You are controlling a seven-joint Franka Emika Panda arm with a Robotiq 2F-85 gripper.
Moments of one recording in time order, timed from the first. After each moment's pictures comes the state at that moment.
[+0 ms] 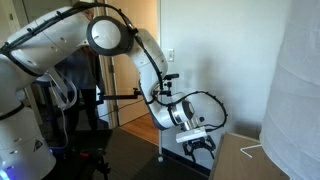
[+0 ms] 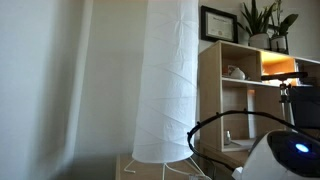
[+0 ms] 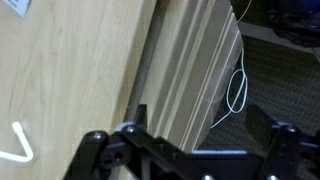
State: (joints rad) arm 0.30 0.99 -0.07 -1.65 -1.08 2.69 0.00
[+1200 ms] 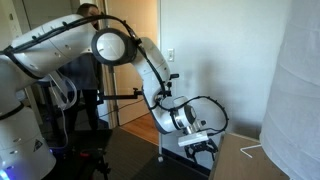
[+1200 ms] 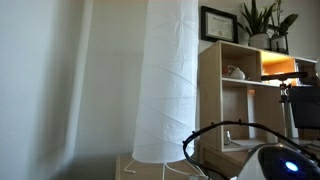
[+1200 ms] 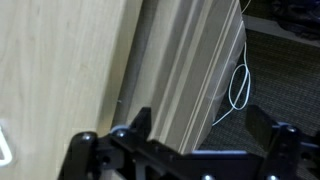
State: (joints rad) arm 0.28 1.08 -0.05 -1.54 -1.08 2.68 0.00
